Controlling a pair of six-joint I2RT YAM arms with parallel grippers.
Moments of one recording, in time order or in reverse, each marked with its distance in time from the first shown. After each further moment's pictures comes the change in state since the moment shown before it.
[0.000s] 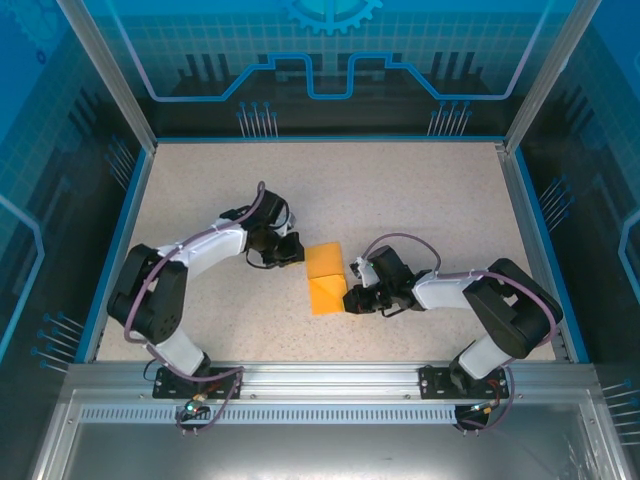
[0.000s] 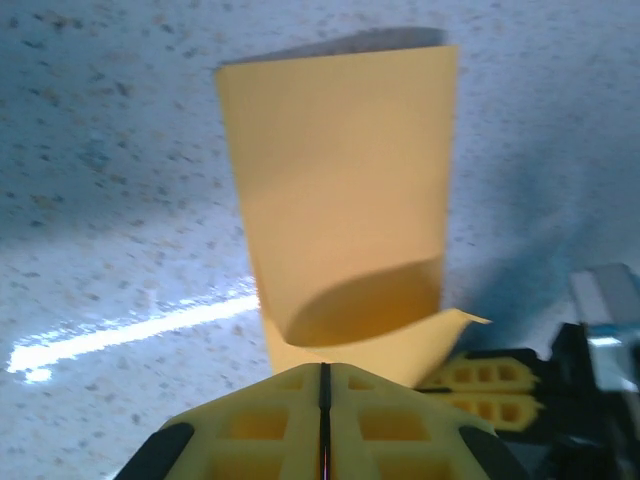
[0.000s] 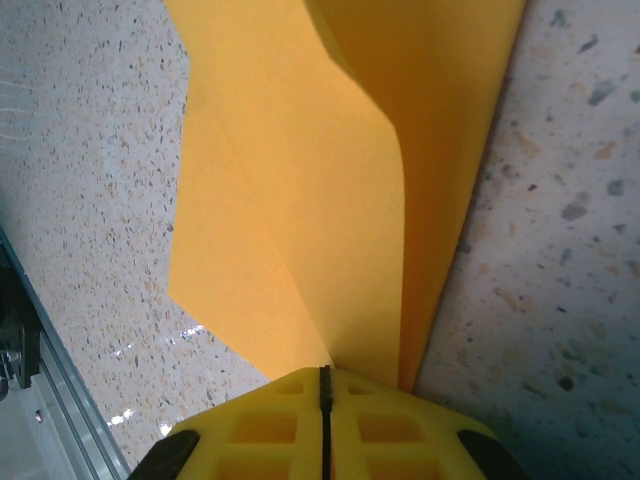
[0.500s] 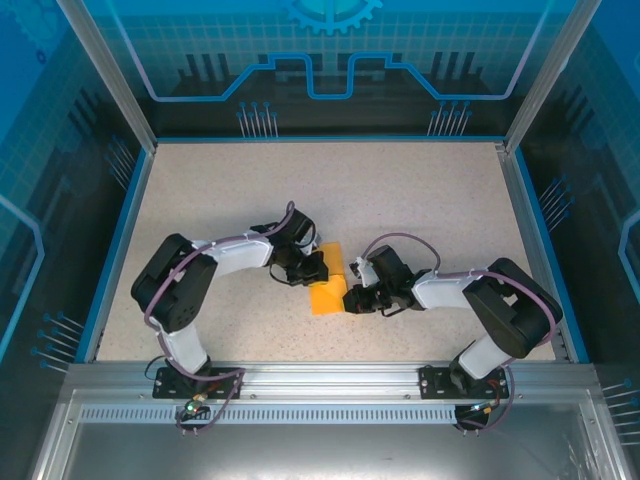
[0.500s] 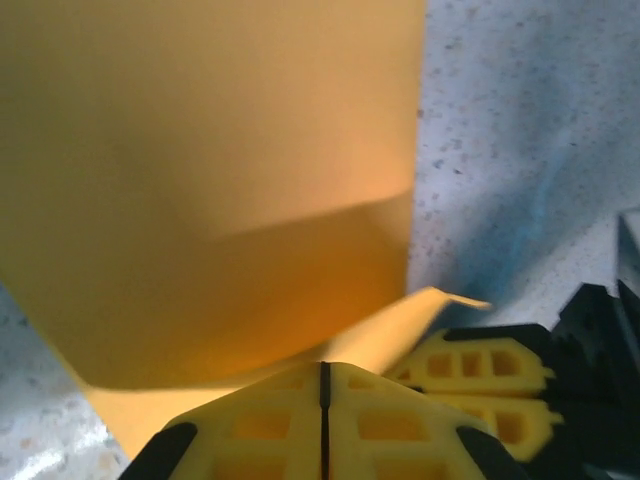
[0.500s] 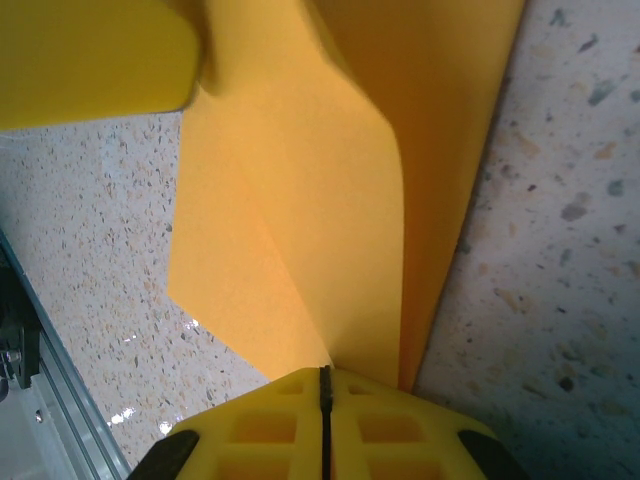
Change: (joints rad) left arm -0.147 0.157 -0.039 0.174 0.087 -0.109; right arm 0.000 0.002 0.006 -0.009 0.000 0.000
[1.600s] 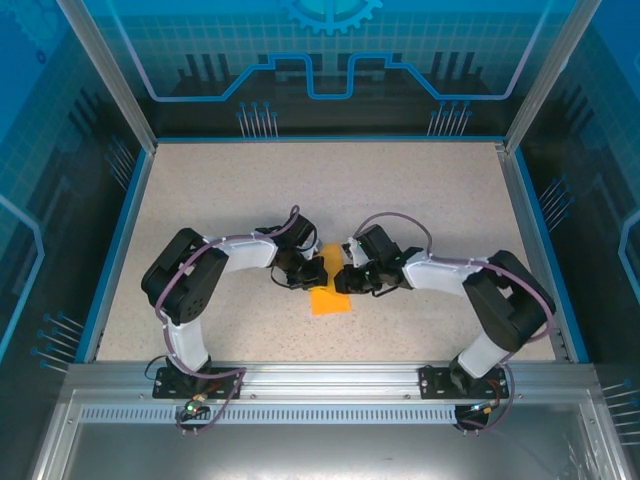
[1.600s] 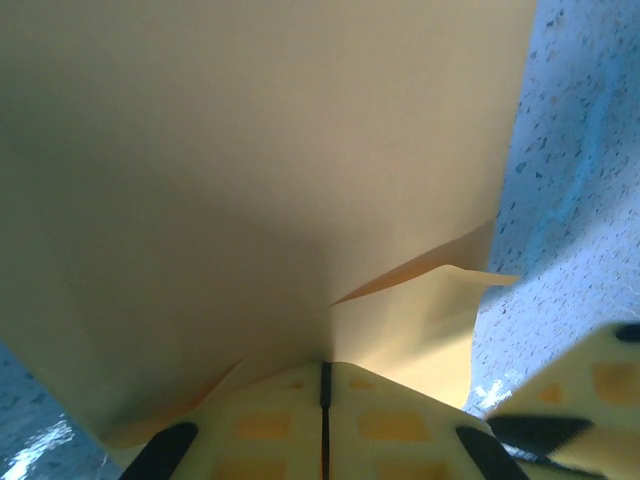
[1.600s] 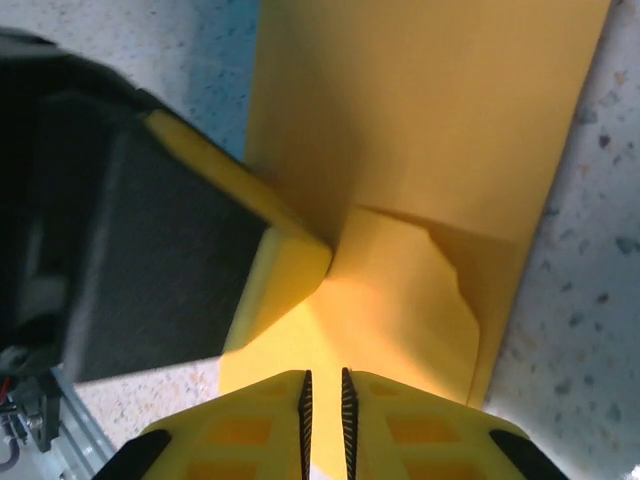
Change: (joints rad) left arm 0.000 0.058 -0.002 0.008 -0.004 0.056; right arm -0.007 0.066 0.249 -0.209 0.066 0.003
